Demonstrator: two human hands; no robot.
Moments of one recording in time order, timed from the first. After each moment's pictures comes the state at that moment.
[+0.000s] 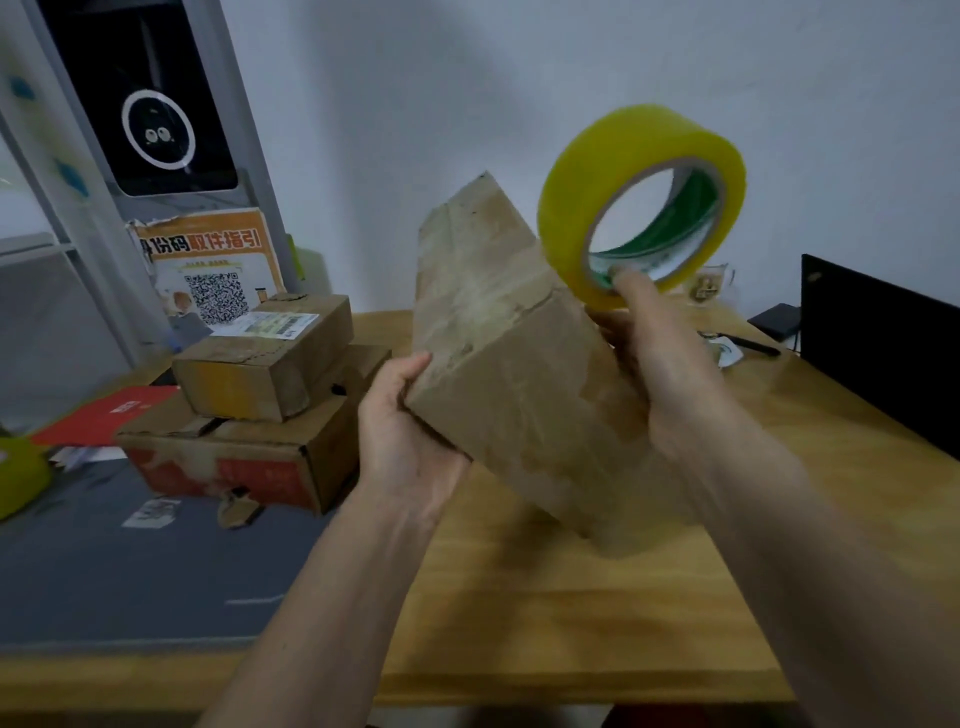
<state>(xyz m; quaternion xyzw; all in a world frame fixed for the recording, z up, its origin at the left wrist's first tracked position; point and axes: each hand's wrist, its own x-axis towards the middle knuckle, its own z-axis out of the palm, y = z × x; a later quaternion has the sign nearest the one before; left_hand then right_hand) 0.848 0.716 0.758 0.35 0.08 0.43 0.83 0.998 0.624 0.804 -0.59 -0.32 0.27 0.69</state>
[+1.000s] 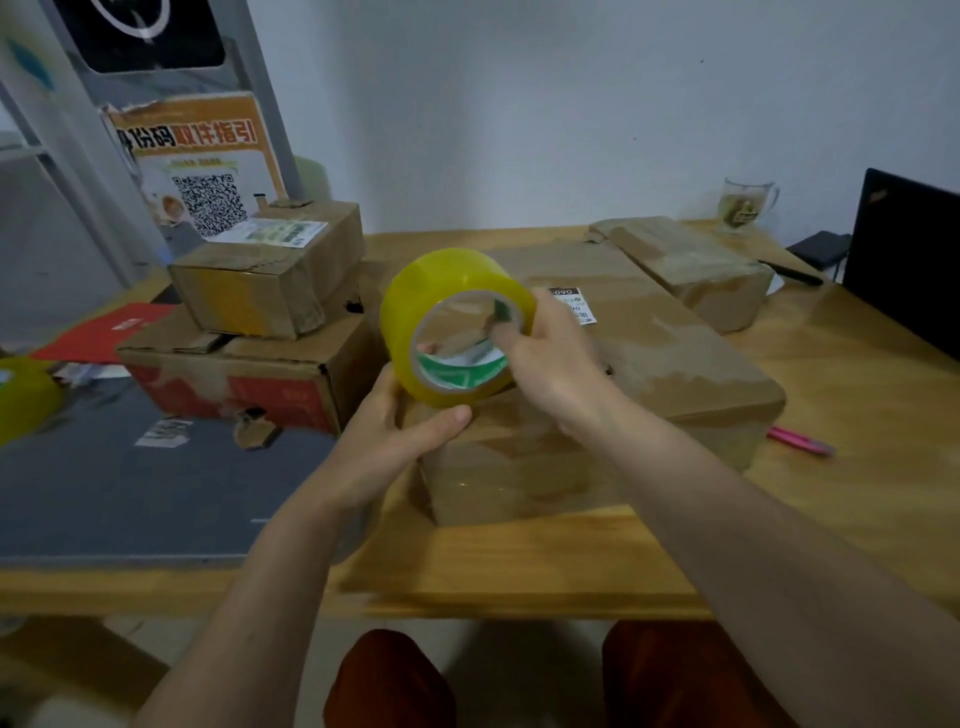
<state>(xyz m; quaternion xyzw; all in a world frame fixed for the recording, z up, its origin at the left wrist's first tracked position) 0.778 0.768 0.674 0.75 0.27 0.31 0.53 0.935 0.696 0.737 -0.70 -0.45 0.17 0.53</state>
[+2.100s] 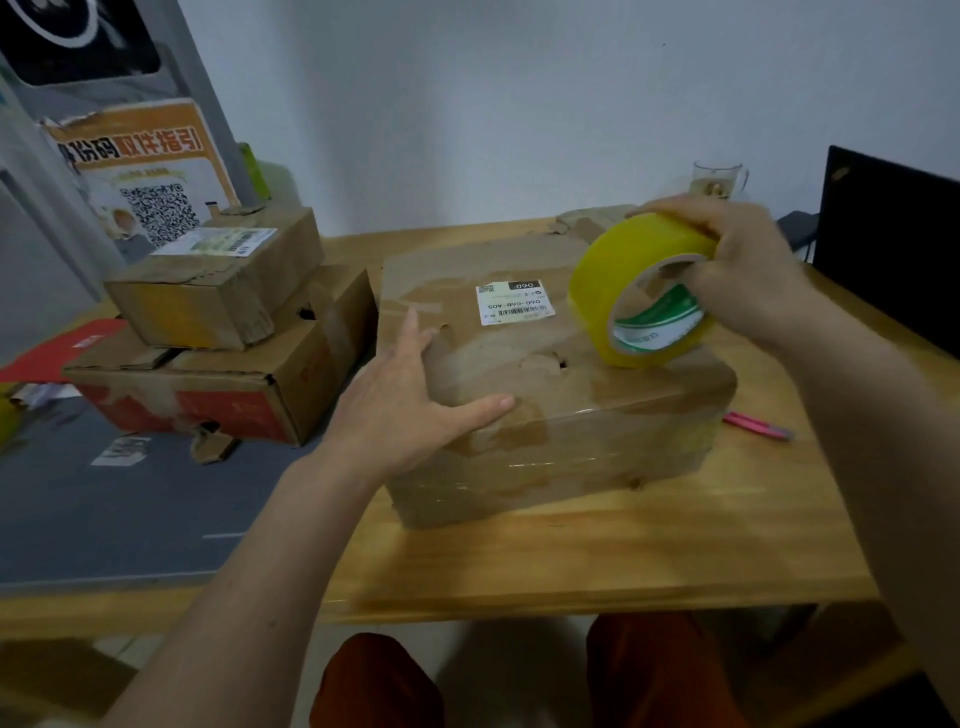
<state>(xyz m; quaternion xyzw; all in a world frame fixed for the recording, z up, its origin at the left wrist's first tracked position) 0.837 0.740 0.717 0.88 0.40 0.16 0.22 1.080 0.612 0.775 -0.69 -0.53 0.01 0.49</state>
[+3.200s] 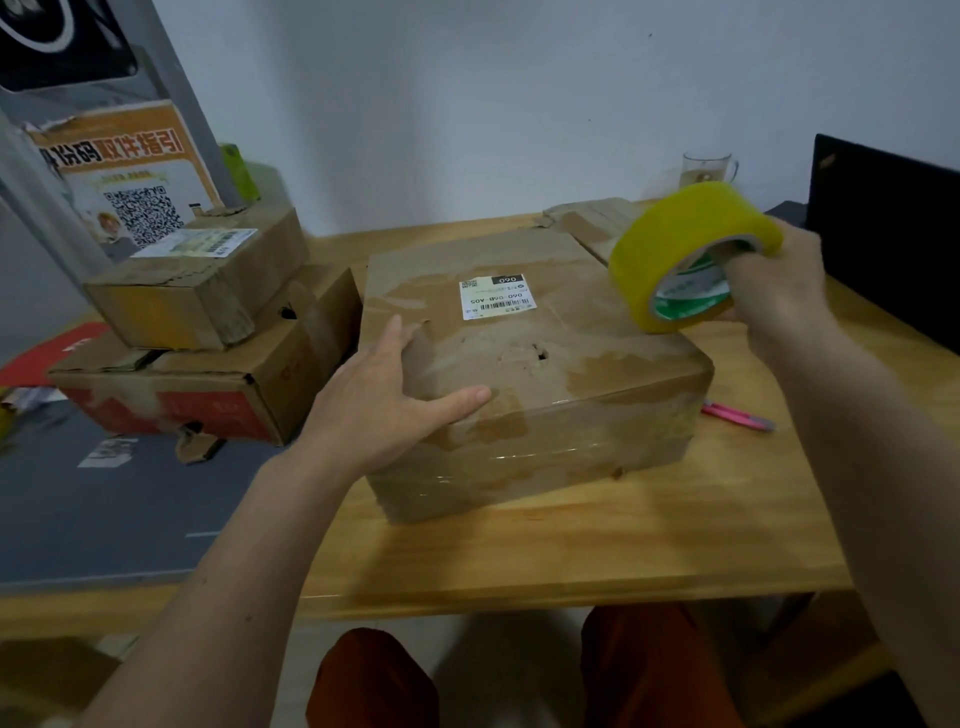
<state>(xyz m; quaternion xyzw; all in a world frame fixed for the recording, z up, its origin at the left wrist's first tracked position) 0.840 0.734 0.718 0.88 0.41 0.15 0.19 1.135 0.603 0.733 -0.68 -0.31 0.01 0.66</state>
